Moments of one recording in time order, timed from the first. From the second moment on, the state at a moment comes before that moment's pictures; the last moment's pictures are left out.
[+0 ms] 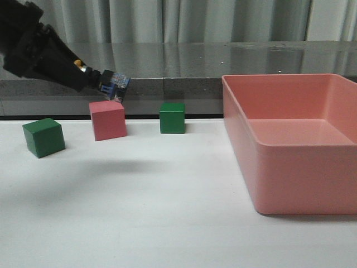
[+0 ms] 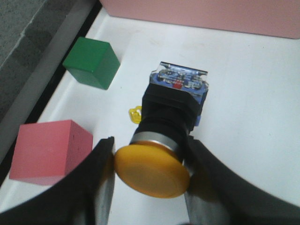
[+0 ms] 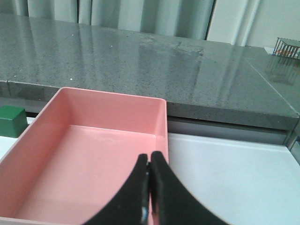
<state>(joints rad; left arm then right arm) -0.07 1.70 -1.20 -1.01 0.89 1.80 0.20 0.28 -0.39 -0.56 0.35 0.43</state>
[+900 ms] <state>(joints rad) -0.57 1.92 -1.62 0.30 1.21 0.62 0.20 0.28 -0.39 -0.56 0.35 0.43</state>
